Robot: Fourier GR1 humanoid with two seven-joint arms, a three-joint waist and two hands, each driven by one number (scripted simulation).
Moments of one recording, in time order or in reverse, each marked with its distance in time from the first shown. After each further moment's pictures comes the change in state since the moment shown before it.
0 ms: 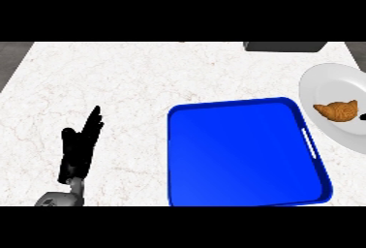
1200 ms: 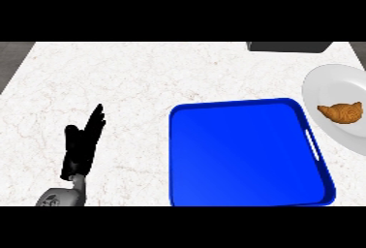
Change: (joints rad) left arm -0.026 -0.011 0.012 0.031 -0.005 -0.018 -0.009; right arm 0.099 -0.035 -0.091 0.015 -0.159 0.104 -0.016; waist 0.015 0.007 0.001
